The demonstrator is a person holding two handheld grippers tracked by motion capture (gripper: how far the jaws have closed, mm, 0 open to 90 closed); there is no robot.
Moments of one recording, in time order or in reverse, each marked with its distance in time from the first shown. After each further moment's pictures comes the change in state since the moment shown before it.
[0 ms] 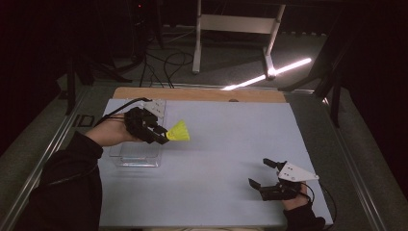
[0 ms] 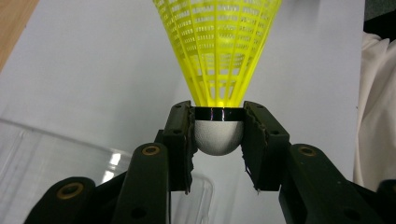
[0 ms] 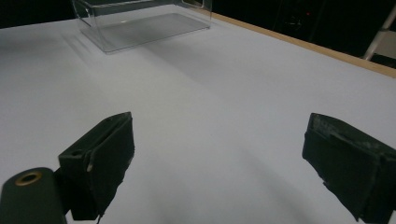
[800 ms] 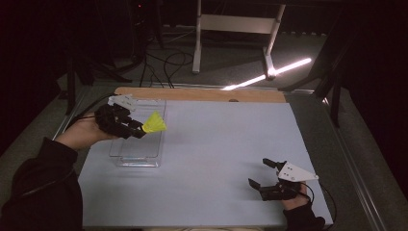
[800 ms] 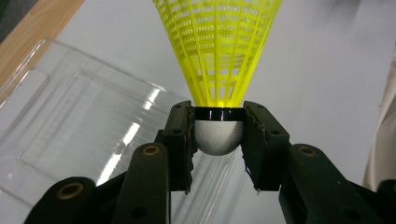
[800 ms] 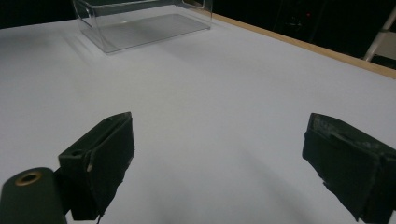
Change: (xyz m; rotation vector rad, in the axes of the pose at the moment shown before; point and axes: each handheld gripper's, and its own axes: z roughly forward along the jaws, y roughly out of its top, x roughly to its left) left arm 0.010 -0.049 -0.043 -0.037 0.112 -0.167; right arm 0.000 0.000 0.001 -0.001 0.004 -0.003
